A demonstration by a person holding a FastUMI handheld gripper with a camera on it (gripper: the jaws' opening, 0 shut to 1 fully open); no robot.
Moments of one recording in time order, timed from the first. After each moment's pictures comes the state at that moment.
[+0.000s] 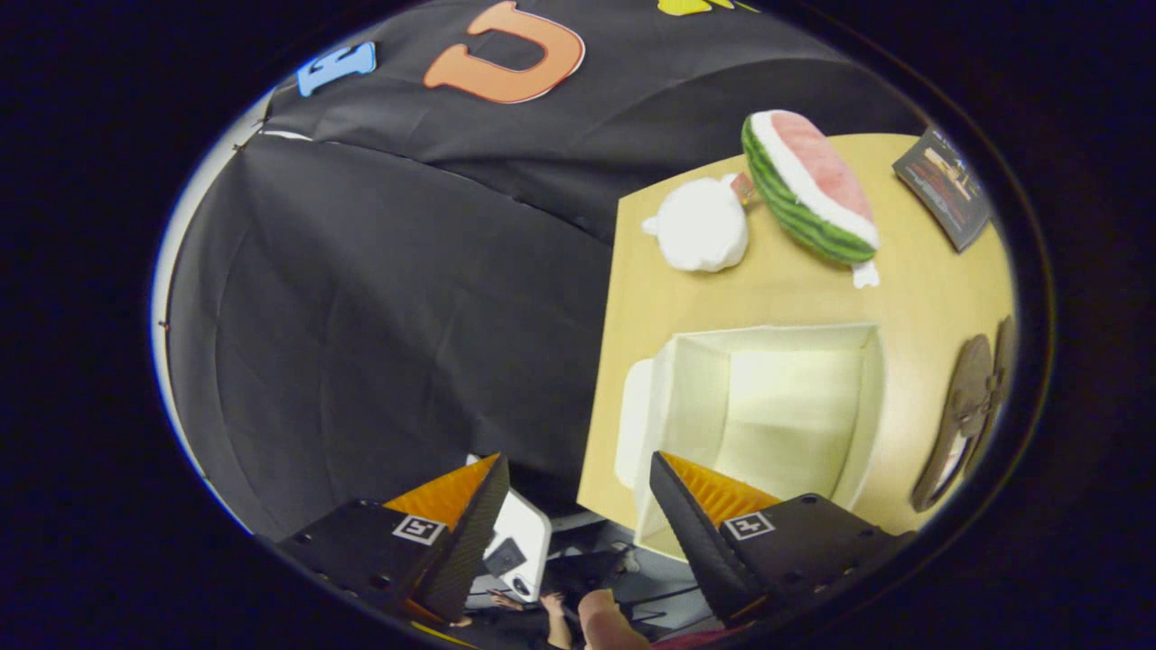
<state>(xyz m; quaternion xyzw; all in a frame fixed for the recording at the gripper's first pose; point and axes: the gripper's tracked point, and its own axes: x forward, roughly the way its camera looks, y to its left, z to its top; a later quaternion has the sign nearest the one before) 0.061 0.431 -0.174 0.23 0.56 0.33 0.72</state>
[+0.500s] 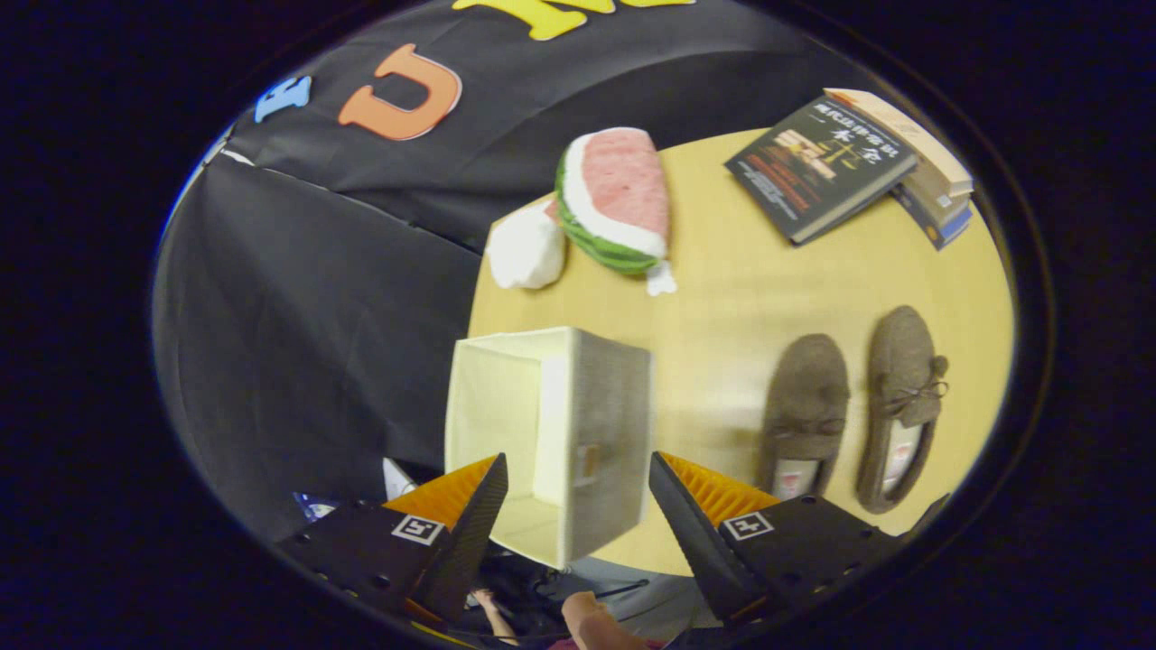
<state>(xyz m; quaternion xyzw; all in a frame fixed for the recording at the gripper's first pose) 0.084 0.220 -0.269 0.19 0.58 0.22 0.76</state>
